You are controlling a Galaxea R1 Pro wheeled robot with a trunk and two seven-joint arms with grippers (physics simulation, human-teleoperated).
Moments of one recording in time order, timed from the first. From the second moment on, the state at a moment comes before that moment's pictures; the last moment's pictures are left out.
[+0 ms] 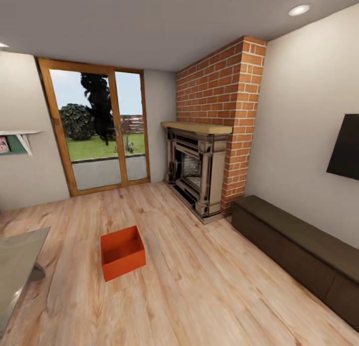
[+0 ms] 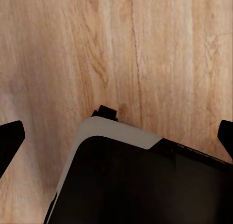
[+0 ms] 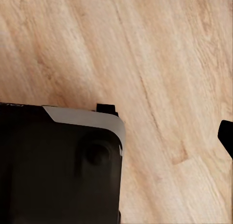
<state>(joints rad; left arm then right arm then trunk) -0.21 0.00 -0.24 -0.01 0.60 -0.06 0.10 -0.14 0.00 -0.02 0.03 0.13 -0.17 -0.08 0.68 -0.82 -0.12</state>
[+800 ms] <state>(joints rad) -0.21 0.00 -0.24 -0.01 0.60 -0.06 0.10 -0.14 0.00 -0.02 0.03 0.13 -0.17 -0.08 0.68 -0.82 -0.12</state>
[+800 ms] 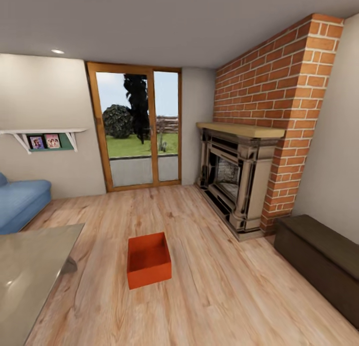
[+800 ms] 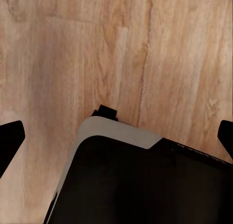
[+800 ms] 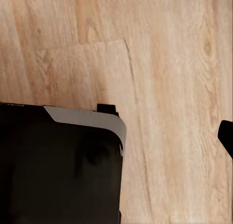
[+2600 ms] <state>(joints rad) -0.21 0.00 -0.24 -0.01 0.60 -0.06 0.10 -0.14 0.00 0.00 0.02 0.14 -0.17 -0.09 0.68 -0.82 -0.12</state>
